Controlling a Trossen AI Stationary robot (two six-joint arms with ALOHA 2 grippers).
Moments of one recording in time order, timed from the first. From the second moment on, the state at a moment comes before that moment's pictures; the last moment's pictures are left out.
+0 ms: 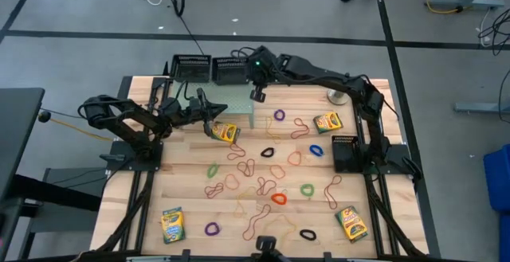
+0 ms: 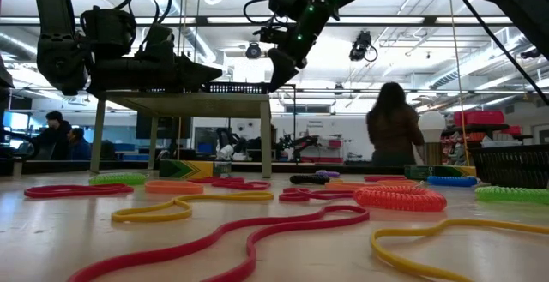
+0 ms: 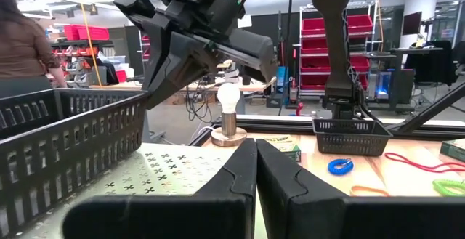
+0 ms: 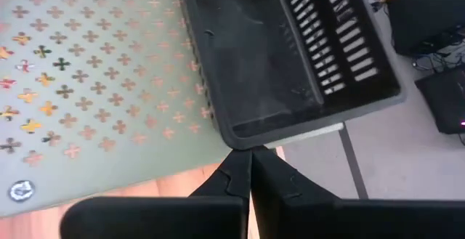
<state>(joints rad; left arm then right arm) 0.52 1.48 0.17 1.48 0.24 0.05 -0.43 2.05 1.94 -0.74 0.15 -0.36</state>
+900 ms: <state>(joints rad) 0.52 1.48 0.17 1.47 0.22 0.09 -0.39 1.95 1.94 -0.79 0.00 -0.30</state>
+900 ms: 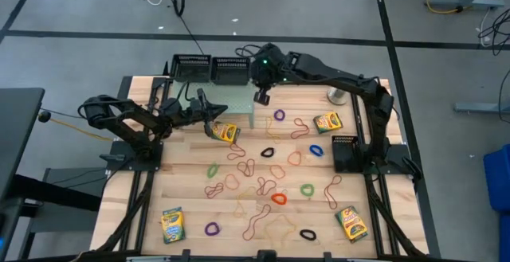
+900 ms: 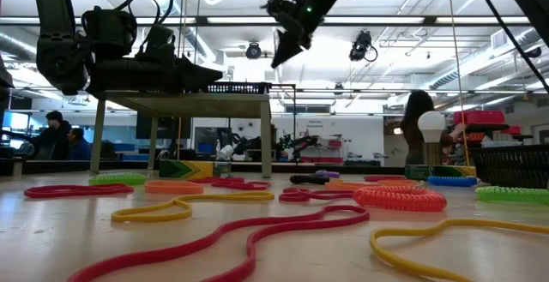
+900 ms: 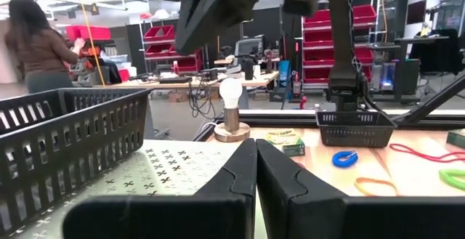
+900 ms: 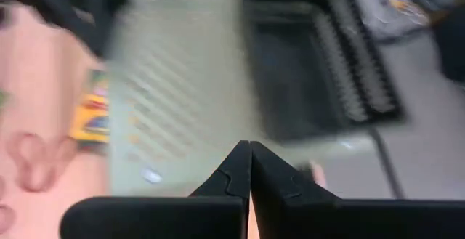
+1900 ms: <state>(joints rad) 0.42 1.48 0.19 1.48 0.29 0.03 -0.03 1.53 1.32 -0.89 0.39 0.49</state>
